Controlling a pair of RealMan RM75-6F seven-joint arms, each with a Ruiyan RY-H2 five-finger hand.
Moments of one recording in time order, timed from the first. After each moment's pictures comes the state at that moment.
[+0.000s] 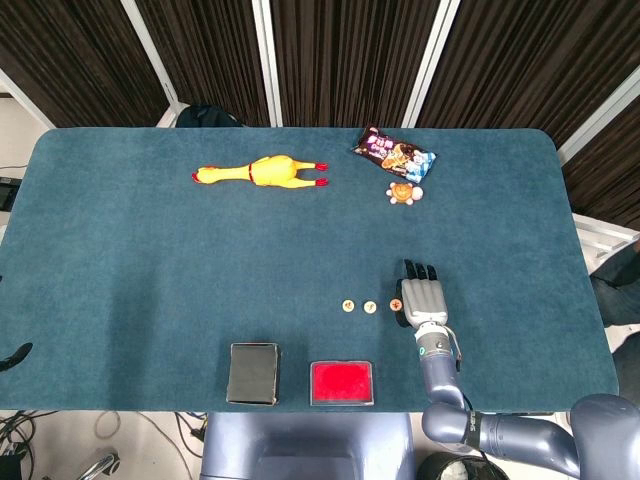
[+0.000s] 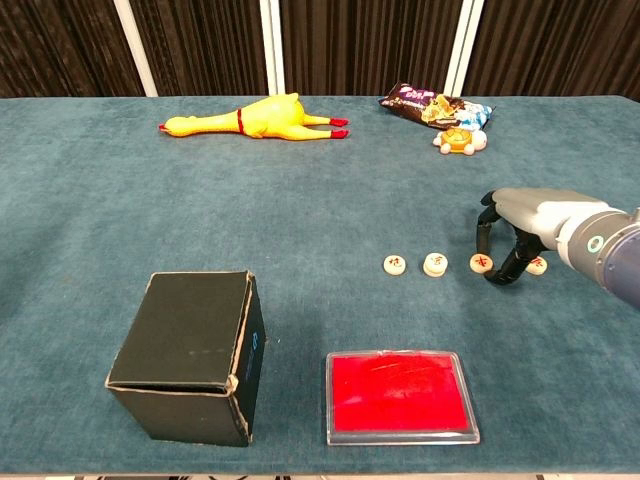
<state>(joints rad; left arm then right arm) -0.02 -1.06 -0.07 -1.61 1.47 1.56 -0.04 0.74 -1.70 0.21 -1.52 -0.53 1.19 -0.78</state>
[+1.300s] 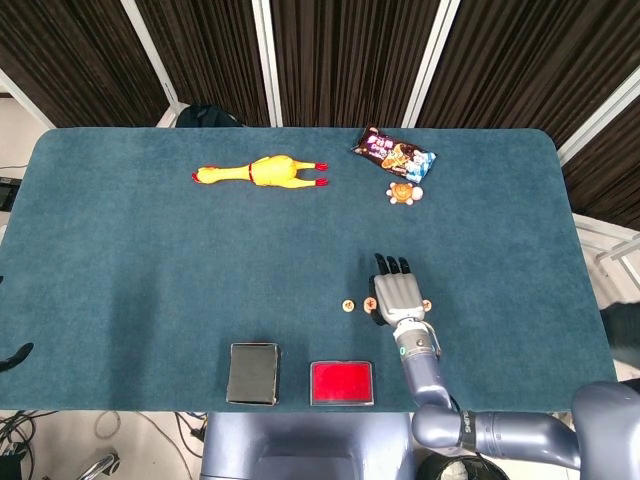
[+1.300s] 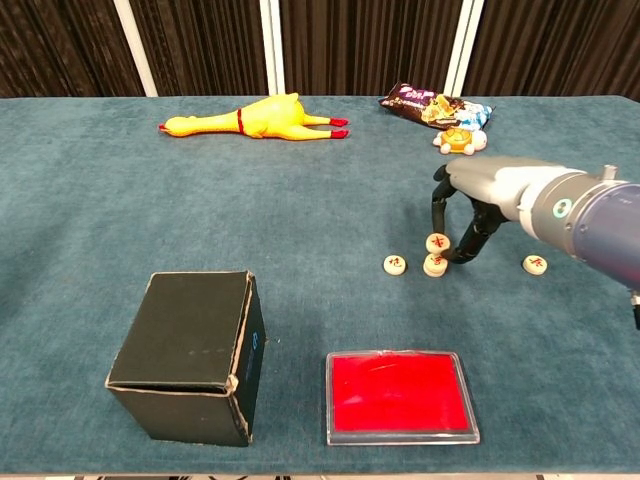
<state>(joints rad) -0.02 -1.06 -0.07 -1.61 1.47 1.56 -0.04 0.82 -1.67 0.26 -1.68 -0.50 1.22 -0.87</state>
